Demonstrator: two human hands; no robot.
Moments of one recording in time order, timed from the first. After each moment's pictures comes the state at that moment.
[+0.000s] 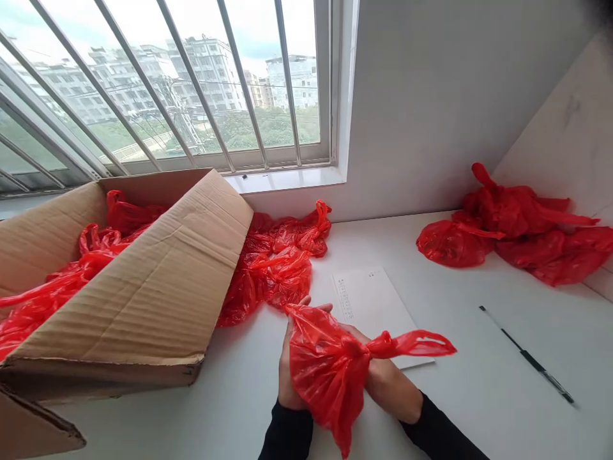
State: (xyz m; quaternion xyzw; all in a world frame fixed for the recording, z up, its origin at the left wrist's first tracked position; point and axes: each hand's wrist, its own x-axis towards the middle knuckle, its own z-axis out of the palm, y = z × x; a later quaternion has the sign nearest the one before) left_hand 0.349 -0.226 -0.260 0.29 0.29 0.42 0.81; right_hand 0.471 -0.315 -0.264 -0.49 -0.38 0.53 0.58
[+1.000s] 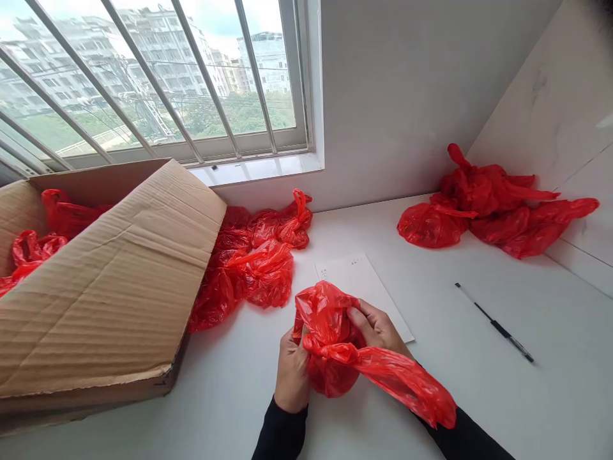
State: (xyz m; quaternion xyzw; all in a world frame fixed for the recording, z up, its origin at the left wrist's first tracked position) left_hand 0.366 -0.235 -0.280 0.43 0.28 0.34 0.79; right_hand 0.502 -0.322 -0.246 -0.52 -0.32 0.46 0.64
